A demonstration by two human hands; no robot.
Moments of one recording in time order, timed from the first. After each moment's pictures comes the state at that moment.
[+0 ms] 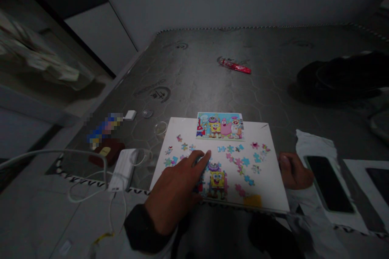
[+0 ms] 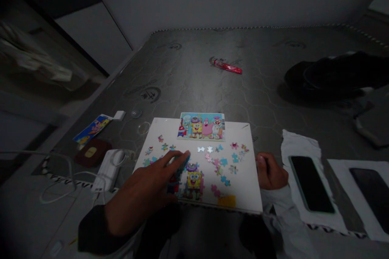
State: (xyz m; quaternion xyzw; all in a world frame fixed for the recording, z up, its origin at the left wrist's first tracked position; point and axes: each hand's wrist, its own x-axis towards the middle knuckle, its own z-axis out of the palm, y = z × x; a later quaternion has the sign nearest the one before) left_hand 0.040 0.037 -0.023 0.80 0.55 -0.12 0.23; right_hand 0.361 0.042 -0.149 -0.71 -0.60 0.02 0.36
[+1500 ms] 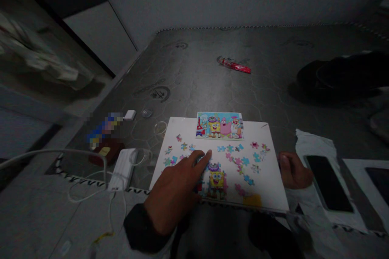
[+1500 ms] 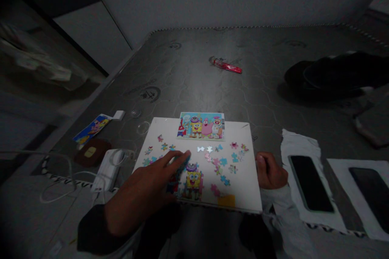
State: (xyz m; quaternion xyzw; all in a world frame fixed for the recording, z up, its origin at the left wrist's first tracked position) left_hand 0.039 0.037 -0.022 0.80 0.54 -0.11 0.23; right_hand 0.360 0.043 -0.151 -0.71 -0.60 0.00 0.36
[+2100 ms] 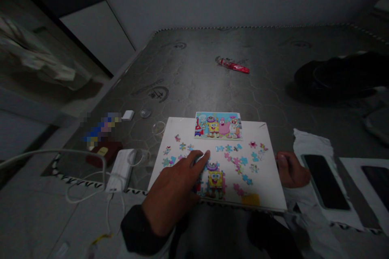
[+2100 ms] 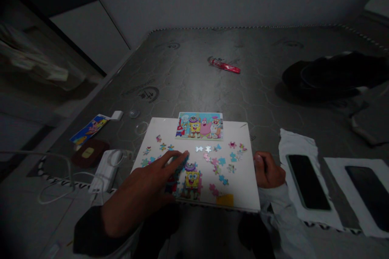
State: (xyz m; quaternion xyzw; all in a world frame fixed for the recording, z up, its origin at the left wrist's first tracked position) left_hand 0.038 0.036 -0.025 0.80 0.55 -0.12 0.22; right_hand 0.363 0.044 -0.152 -0.69 -0.62 0.00 0.37
